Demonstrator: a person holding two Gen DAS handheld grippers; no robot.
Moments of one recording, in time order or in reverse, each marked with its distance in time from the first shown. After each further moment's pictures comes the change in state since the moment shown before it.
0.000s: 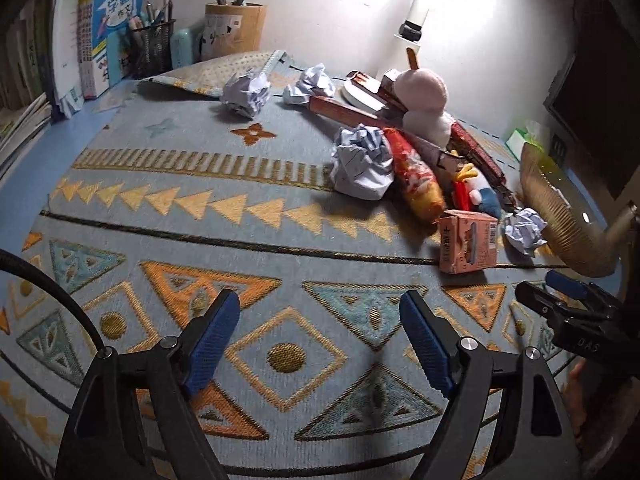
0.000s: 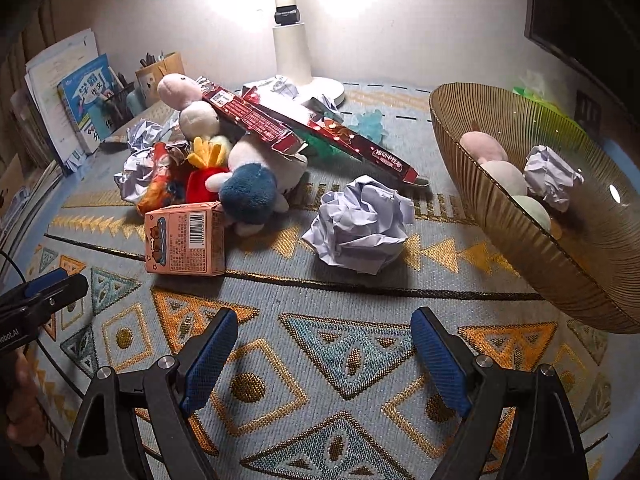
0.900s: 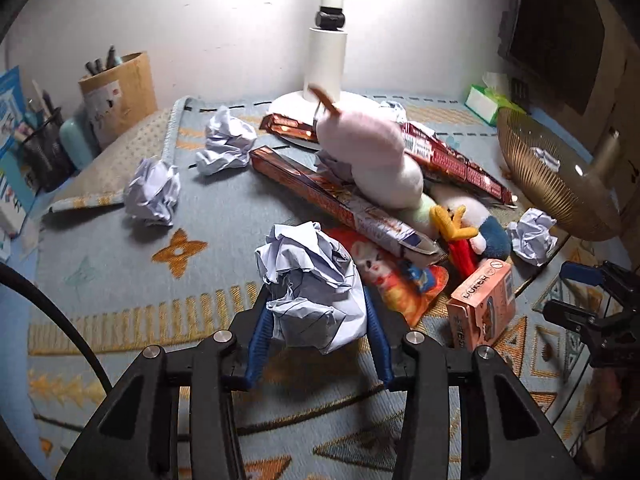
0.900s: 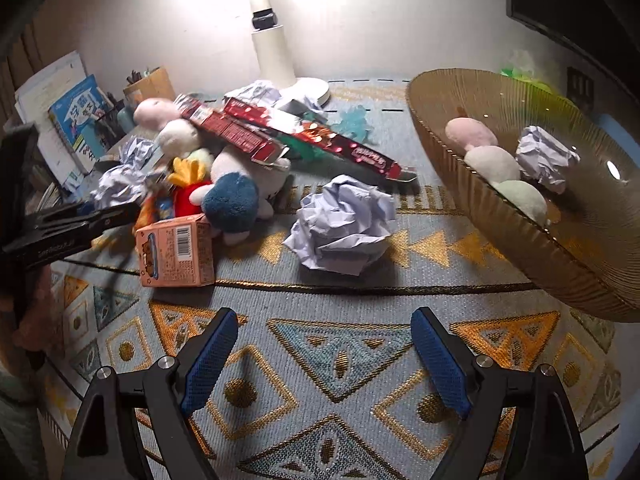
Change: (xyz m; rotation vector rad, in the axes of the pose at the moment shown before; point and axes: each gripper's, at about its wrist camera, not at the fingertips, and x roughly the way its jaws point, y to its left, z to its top) left arm 0.043 -0.011 0.074 0.298 0.018 -0.088; right arm 0.000 -0.020 0.003 0.119 0.002 -0.018
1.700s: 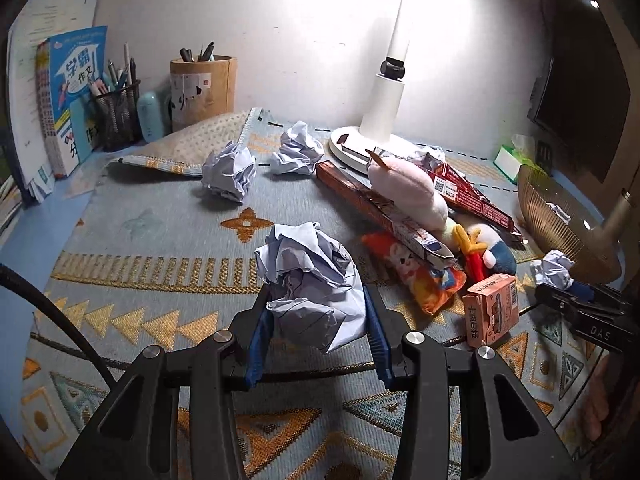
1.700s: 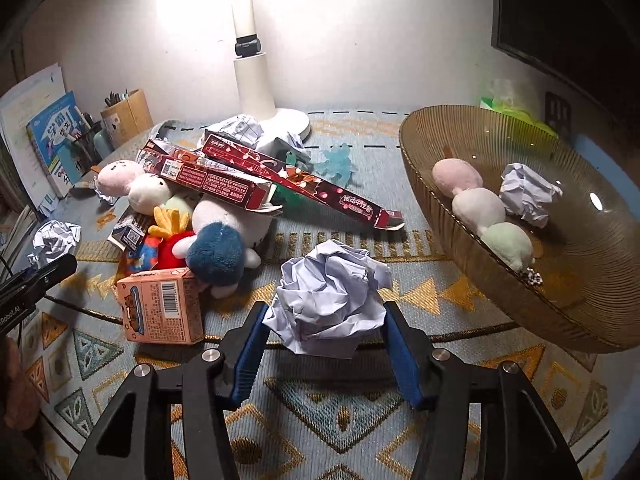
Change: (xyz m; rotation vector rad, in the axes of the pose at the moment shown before) left arm -0.028 0.018 -0.035 -0.164 -0.146 0.094; right arm -0.018 0.021 0.004 -0.015 -0.124 -0.088
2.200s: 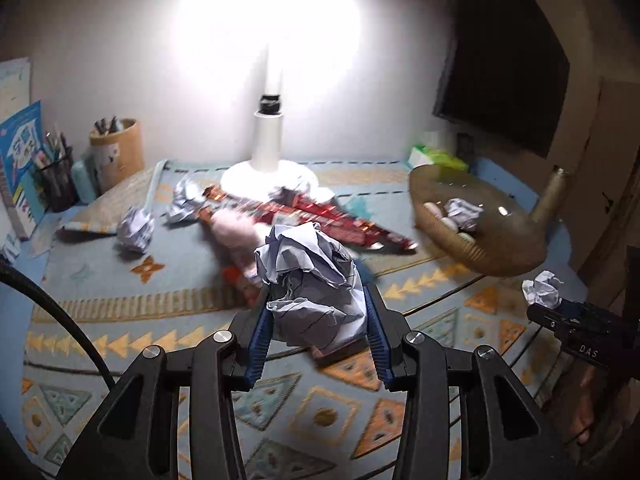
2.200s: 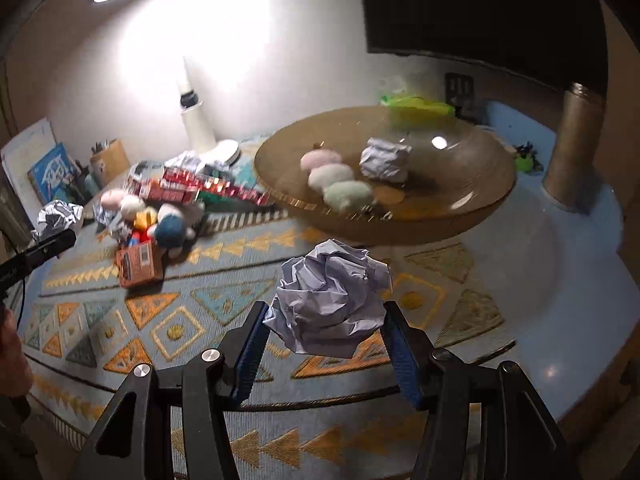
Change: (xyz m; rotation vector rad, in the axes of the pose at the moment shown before) left arm -0.063 -0.116 0.023 0.157 -0.056 -0.186; right arm -0.108 -0.109 -0.033 0.173 -0.106 -0.042
